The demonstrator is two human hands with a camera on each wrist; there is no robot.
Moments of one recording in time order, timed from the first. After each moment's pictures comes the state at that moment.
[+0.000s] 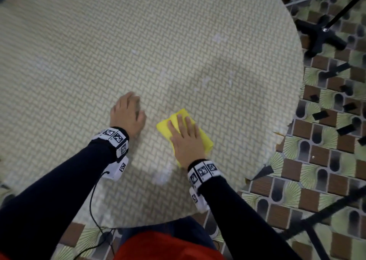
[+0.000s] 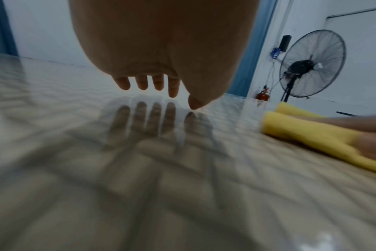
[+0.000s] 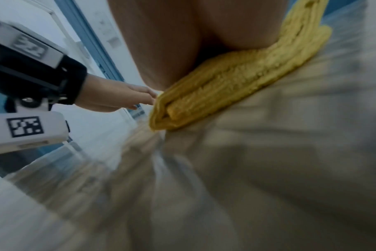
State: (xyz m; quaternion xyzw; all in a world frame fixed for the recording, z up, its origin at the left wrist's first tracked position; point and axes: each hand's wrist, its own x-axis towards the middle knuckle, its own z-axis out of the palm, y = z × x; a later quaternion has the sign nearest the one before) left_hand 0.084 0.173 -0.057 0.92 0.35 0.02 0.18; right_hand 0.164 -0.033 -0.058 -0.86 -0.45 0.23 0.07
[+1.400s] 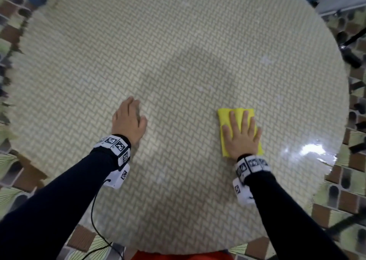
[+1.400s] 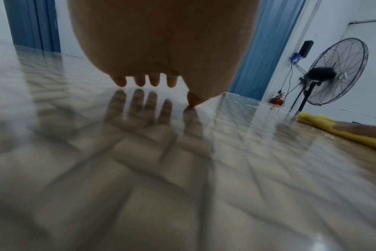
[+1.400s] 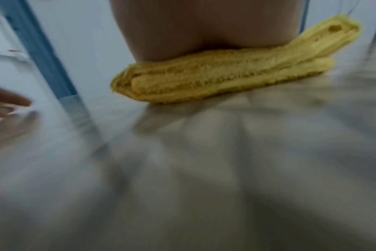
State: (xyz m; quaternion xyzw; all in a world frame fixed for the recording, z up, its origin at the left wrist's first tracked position) left_hand 0.016 0.317 -0.066 0.90 0.38 0.02 0.22; right_hand 0.219 0.038 -0.065 -0.95 -0.22 0.20 0.03
